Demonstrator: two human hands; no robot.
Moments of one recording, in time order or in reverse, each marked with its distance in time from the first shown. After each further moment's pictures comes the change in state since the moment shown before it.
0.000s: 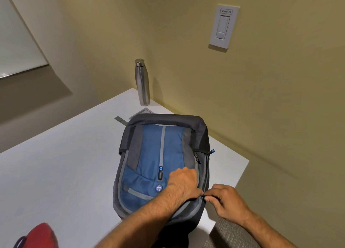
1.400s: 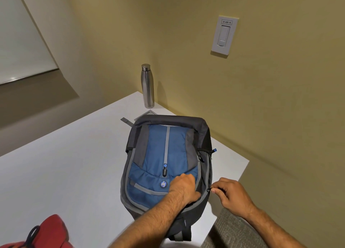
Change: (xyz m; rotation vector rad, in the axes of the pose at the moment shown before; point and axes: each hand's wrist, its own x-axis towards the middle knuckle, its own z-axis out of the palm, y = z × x) left_hand -0.019 -0.008 0.032 -0.174 0.020 -0.105; right_hand -0.008 -0.009 -0.013 -0.018 0.045 0.121
